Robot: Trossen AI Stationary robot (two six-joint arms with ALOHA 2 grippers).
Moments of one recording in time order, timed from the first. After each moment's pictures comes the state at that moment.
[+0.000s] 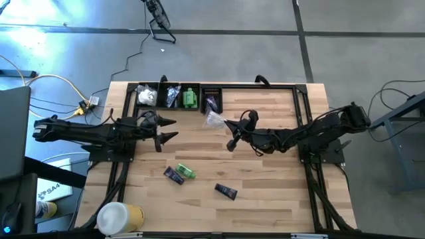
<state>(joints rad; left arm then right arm) 0.02 0.51 0.21 0.26 -0.24 -0.22 0.16 1.47 0.76 0.52 0.77 0.15</state>
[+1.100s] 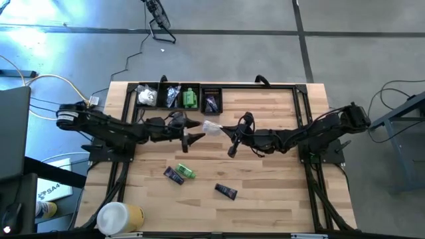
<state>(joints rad) 0.02 1.29 0.43 0.88 -0.17 -0.29 0.17 1.47 0.76 0.57 0.62 0.03</state>
